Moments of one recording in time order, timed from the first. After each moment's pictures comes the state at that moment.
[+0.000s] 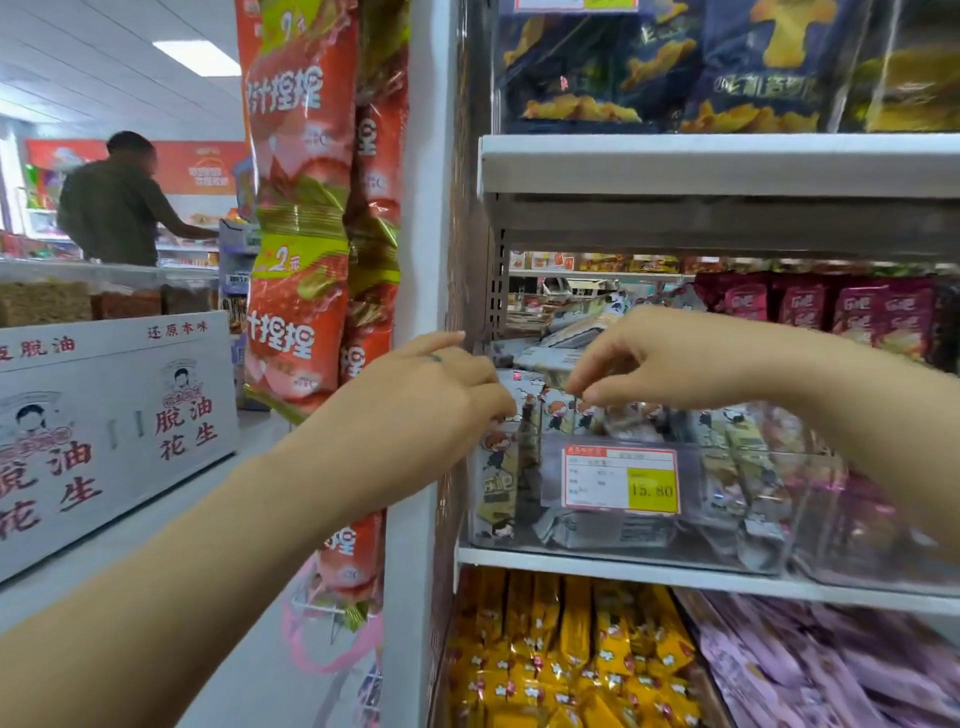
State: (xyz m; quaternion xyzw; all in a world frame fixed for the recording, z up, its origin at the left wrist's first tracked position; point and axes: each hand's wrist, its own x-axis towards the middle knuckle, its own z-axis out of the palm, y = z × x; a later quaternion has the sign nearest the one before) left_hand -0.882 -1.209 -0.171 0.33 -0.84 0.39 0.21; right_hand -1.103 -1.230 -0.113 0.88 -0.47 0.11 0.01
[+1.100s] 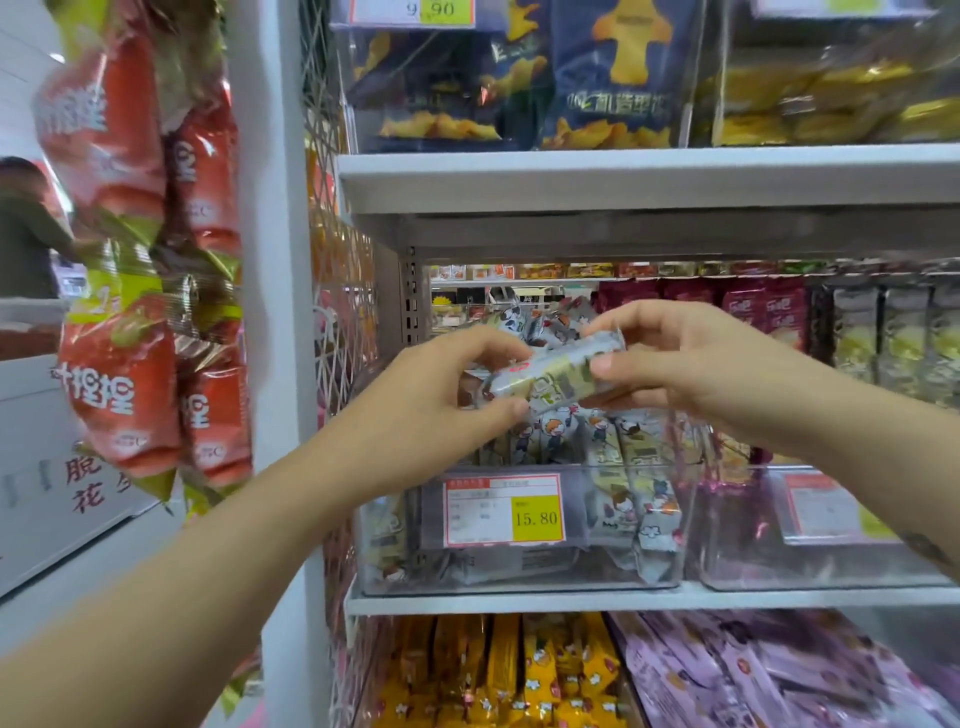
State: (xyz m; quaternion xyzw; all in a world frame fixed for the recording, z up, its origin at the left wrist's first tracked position) left_hand -0.965 -1.228 -0.152 0.35 -0.84 -0.08 0.40; right_hand -1.183 -1.212 -0.129 0.74 -0.41 0.44 -0.30
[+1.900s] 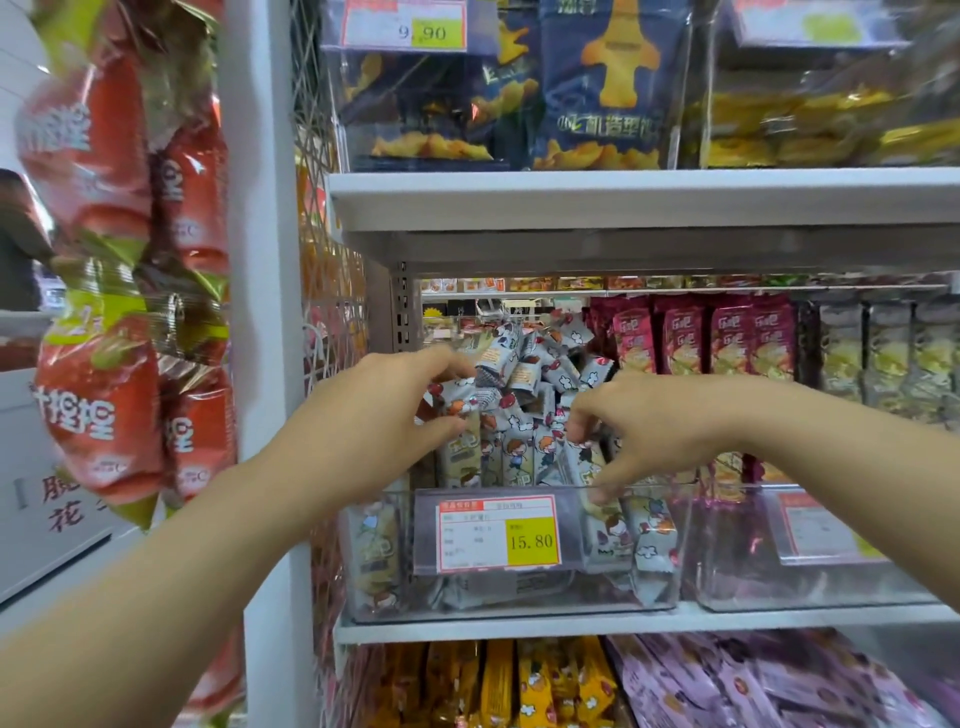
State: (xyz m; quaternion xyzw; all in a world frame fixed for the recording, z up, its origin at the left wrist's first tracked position) left_hand -0.945 -1.241 -0.145 0.47 -0.82 0.12 0.30; right_hand -1.171 -1.237 -0.123 0.81 -0.58 -0.04 0.05
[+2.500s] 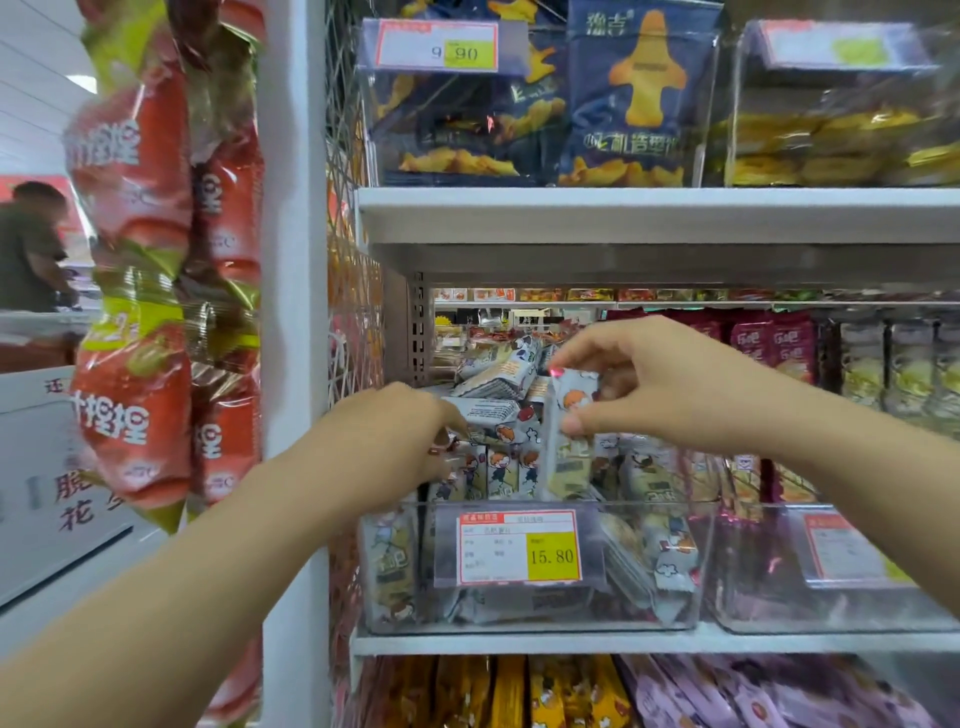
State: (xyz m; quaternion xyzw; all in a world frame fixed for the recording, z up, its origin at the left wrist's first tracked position) left_hand -0.941 -1.251 -0.142 0.52 -0.82 0.18 0.13; right_hand -1.161 -1.219 -0.110 0.83 -0.47 0.29 0.00
